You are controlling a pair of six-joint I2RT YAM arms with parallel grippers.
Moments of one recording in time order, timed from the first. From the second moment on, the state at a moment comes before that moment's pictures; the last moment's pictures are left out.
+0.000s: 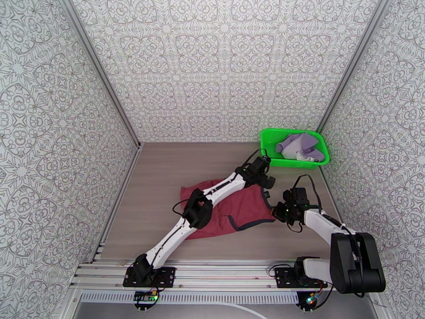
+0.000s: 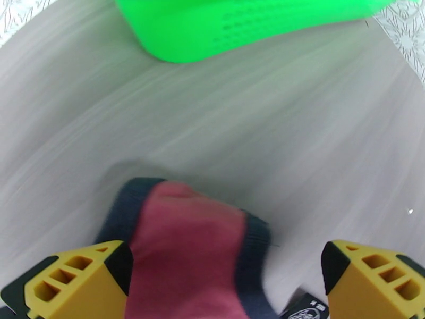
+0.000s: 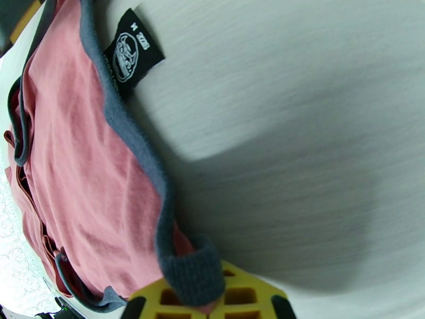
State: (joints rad) left arm -0.87 2.76 2.60 -0.63 -0.06 -0.26; right arm 0.01 1.31 0.53 -0.37 -0.38 0.52
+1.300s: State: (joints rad) left arm -0.87 2.84 2.63 -0.55 -0.15 -0.23; right arm 0.01 1.27 0.51 -0.37 -0.40 0.52
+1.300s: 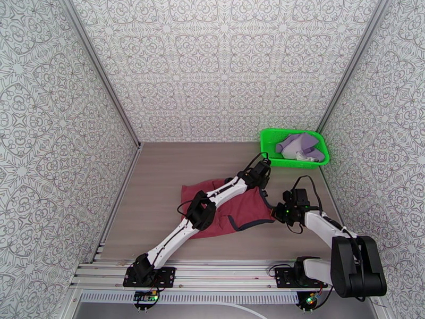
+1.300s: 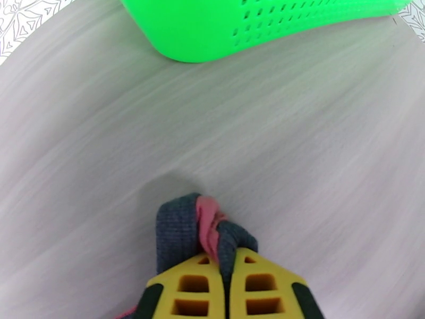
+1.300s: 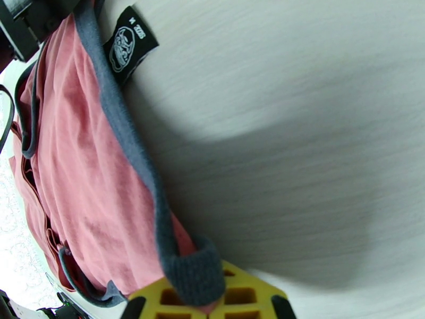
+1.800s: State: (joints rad) left arm -0.85 2.76 2.62 -0.47 -0.11 -0.28; right arm 0.01 1.19 0.68 -0.56 -0.23 0.48
